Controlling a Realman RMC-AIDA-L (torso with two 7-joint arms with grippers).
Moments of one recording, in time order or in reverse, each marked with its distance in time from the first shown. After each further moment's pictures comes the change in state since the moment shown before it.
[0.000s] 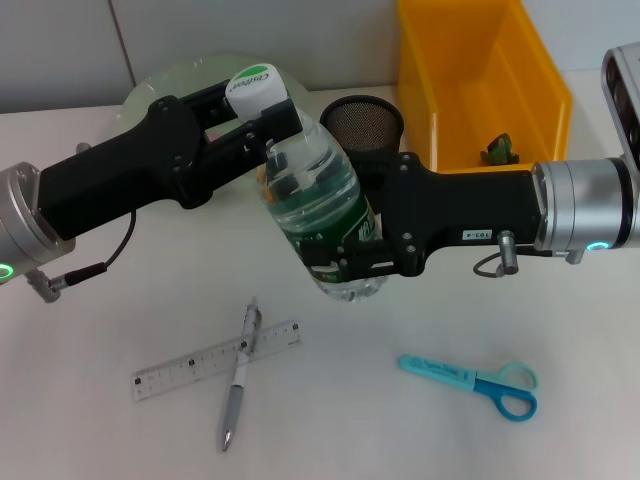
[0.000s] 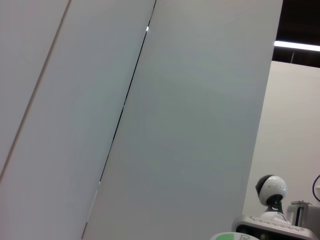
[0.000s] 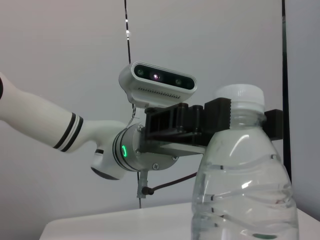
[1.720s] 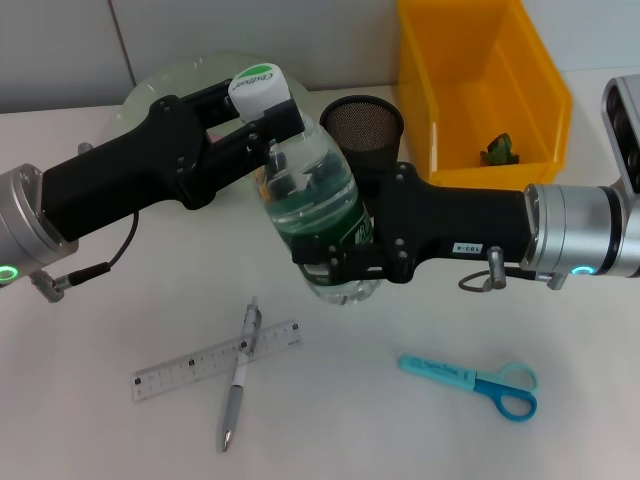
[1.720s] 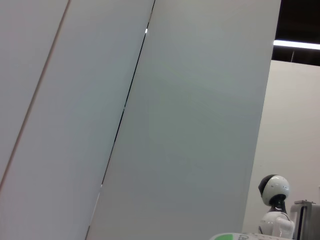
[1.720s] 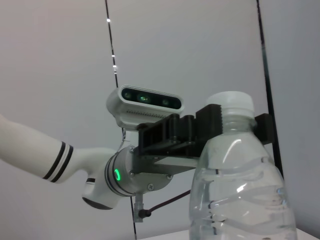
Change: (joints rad) left arm 0.000 -0.005 -0.004 -0.006 -0.003 -0.002 0.028; right arm 0.031 0.006 0.089 0.206 0.017 -0.018 -0.121
